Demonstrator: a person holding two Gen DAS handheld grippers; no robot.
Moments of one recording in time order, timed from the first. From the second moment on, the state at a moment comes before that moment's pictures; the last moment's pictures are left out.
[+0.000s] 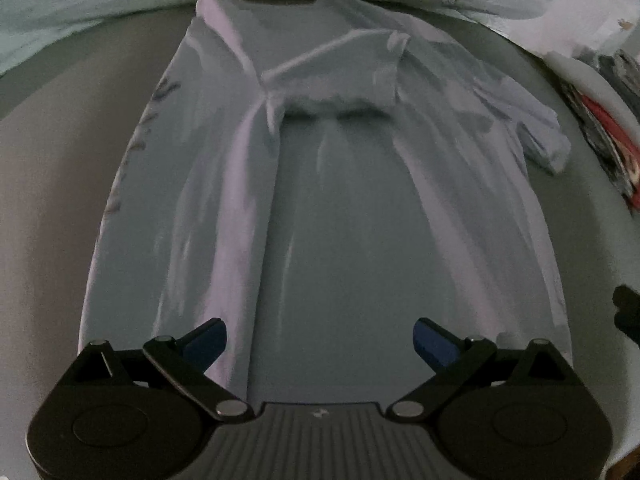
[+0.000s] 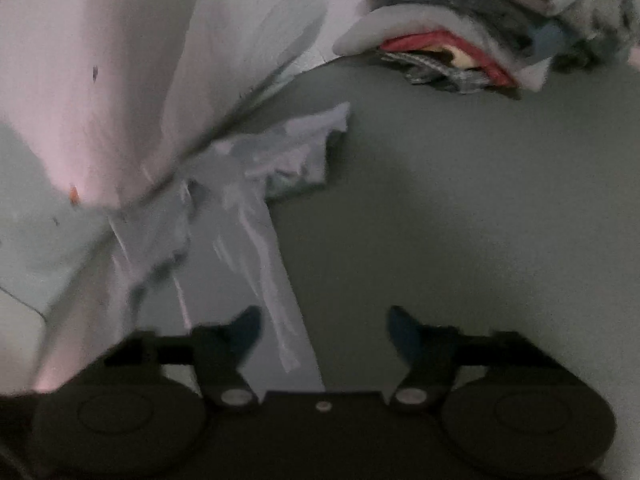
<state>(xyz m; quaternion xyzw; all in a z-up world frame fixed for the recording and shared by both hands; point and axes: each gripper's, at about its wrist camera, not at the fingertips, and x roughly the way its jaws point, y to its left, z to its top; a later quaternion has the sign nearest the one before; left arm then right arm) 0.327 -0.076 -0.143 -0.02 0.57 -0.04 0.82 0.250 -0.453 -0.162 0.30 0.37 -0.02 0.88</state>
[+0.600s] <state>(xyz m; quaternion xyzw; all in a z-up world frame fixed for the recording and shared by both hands) 0.499 -0.107 -0.142 0.00 0.52 -0.02 0.85 0.465 -0.502 -0.179 0.24 0.31 -0.08 0.91</state>
